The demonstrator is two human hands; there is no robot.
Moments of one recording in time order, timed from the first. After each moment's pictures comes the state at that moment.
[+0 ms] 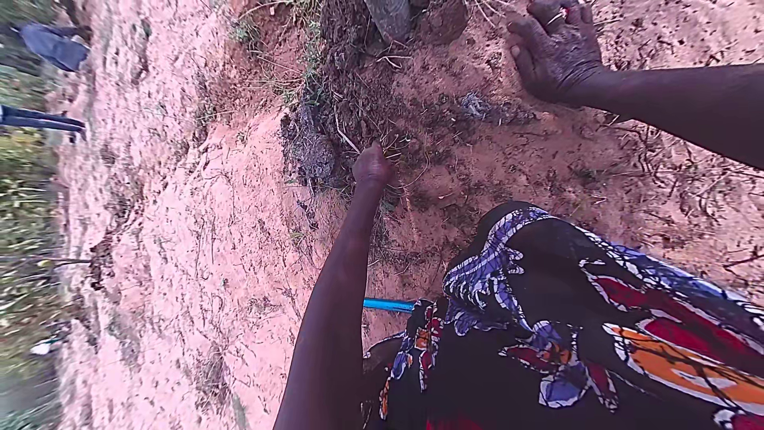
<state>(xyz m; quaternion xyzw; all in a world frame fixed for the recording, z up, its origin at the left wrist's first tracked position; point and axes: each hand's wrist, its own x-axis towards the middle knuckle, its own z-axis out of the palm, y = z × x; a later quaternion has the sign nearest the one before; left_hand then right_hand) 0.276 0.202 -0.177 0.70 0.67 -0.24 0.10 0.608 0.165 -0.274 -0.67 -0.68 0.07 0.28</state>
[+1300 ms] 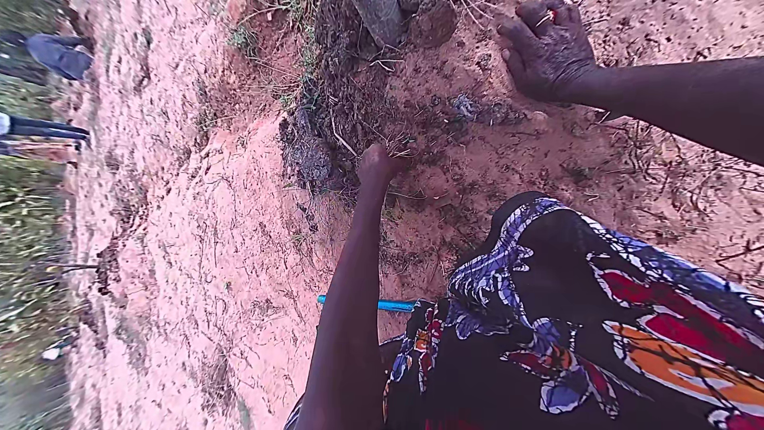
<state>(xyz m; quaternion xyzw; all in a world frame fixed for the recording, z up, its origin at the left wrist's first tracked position) 0.301 0.193 -0.163 0.66 0.69 -0.22 0.17 0.612 0.161 -0.273 -0.66 -0.70 0.07 0.28</state>
